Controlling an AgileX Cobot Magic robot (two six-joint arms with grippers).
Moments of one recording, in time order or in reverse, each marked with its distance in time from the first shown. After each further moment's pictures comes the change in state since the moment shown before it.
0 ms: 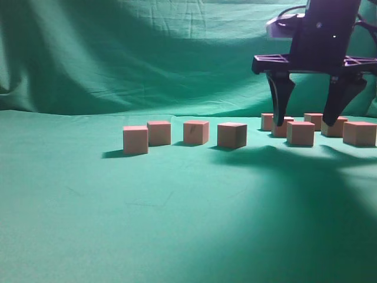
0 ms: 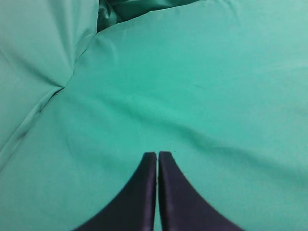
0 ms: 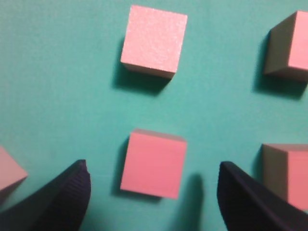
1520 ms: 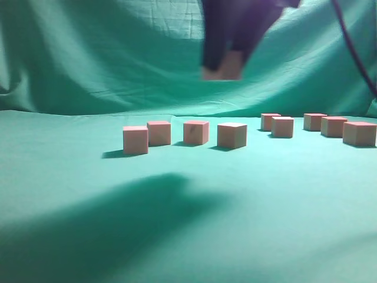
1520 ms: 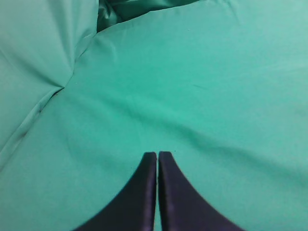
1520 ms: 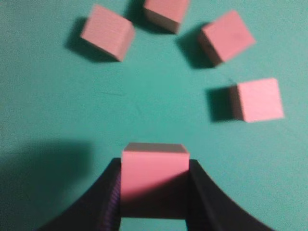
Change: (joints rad) left arm 0.000 0.000 0.000 0.000 0.000 0.000; right arm 0.306 -0.180 -0.030 0.146 0.220 -0.394
